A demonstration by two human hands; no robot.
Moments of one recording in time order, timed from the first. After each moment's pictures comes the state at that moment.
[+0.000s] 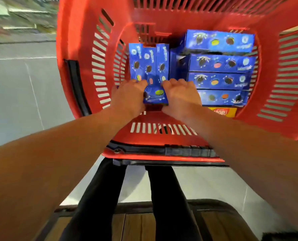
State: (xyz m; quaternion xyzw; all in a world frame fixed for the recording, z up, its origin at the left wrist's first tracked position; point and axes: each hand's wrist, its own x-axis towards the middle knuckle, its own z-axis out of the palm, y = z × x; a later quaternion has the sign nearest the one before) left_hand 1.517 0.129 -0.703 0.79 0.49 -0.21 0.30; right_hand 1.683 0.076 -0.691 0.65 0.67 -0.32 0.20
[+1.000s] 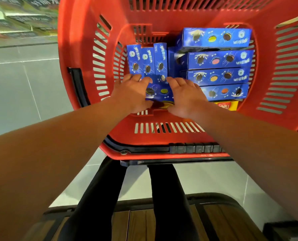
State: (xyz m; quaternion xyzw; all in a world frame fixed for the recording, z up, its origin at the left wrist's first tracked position) left_hand 1.519 0.149 -0.704 0.80 0.41 -0.29 0.32; right_hand 1.695 0.077 -0.688 0.67 0.58 -0.41 0.21
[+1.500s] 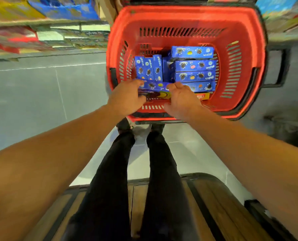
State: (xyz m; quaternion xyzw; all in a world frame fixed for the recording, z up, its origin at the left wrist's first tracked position) left_hand 1.477 0.117 -0.490 0.77 0.49 -0.13 0.38; right_hand 1.655 0.044 -0.476 0.71 0.55 -0.40 0.16
